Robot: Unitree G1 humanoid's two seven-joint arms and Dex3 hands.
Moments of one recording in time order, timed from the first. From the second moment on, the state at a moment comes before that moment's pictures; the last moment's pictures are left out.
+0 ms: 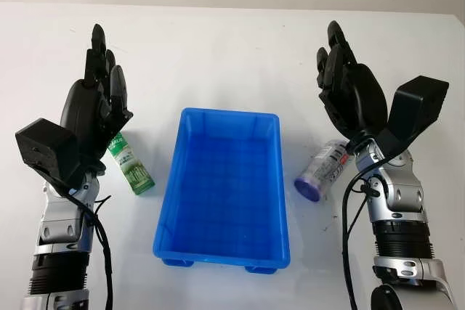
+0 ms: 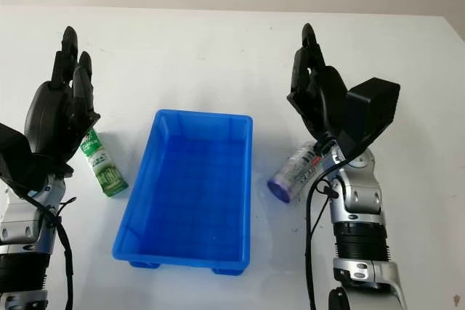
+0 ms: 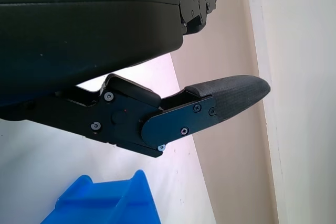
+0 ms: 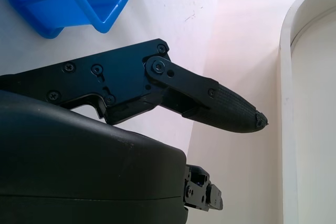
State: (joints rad) left arm -0.33 0.30 0.21 0.11 -0.12 -0.08 -0.16; right arm -0.50 -0.23 -0.16 0.17 0.21 0.17 0.25
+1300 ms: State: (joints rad) left arm -0.33 0.31 0.22 0.09 -0.11 -0.06 -0.16; right arm -0.59 -0.94 -0.12 -0.08 -0.06 -0.02 0.76
